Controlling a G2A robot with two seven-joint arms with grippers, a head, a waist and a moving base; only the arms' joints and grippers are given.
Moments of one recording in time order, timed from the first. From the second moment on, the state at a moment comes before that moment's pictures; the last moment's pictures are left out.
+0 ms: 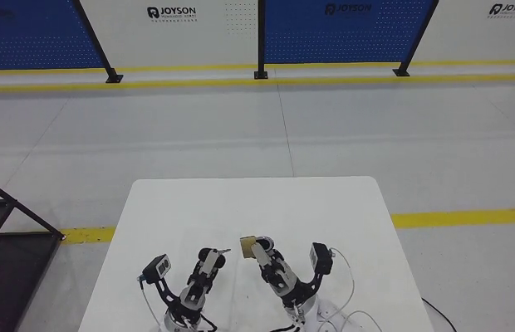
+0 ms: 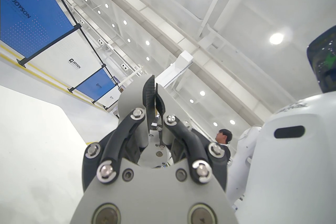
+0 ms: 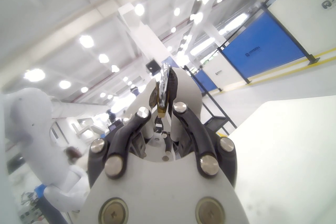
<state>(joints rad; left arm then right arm) 1.96 -1.16 -1.18 -1.73 0.40 -1.01 0.42 -1.62 -1.30 0.83 -1.56 -0.76 -0.78 -0.60</state>
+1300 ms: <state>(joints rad) 1.91 -1.18 -1.14 -1.67 0.50 -1.01 0.48 -1.62 -1.30 0.83 -1.56 -0.77 -0.78 -0.60</state>
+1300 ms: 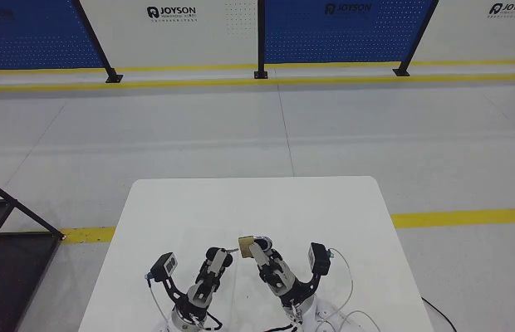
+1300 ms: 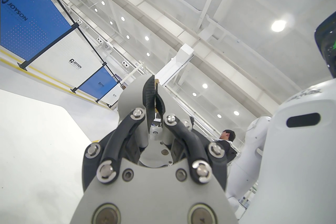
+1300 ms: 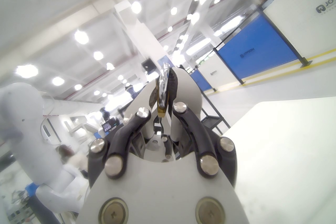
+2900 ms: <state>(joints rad) 1.91 -1.22 -1.15 -1.68 0.50 -1.01 0.43 -1.64 -1.31 0.84 -1.58 -0.74 -0.76 -0.53</state>
